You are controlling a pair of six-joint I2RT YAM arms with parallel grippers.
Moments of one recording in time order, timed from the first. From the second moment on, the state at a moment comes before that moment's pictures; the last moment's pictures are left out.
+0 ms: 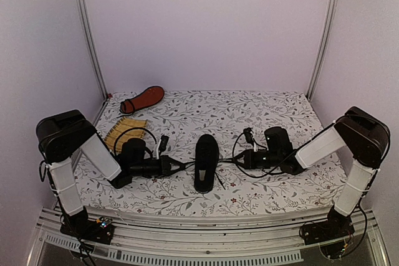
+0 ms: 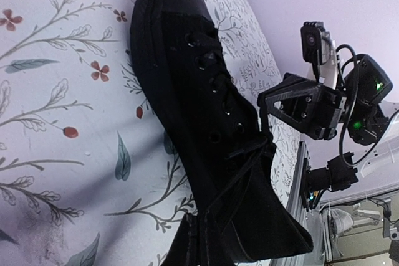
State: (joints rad) left arm -0.67 1.89 0.46 1.03 0.46 -0.82; right arm 0.64 1.78 0.61 0.58 -0.39 0.57
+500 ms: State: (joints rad) left arm -0.65 1.86 0.52 1.00 0.50 -0.79; right arm 0.62 1.66 0.61 0.56 -0.45 0.51
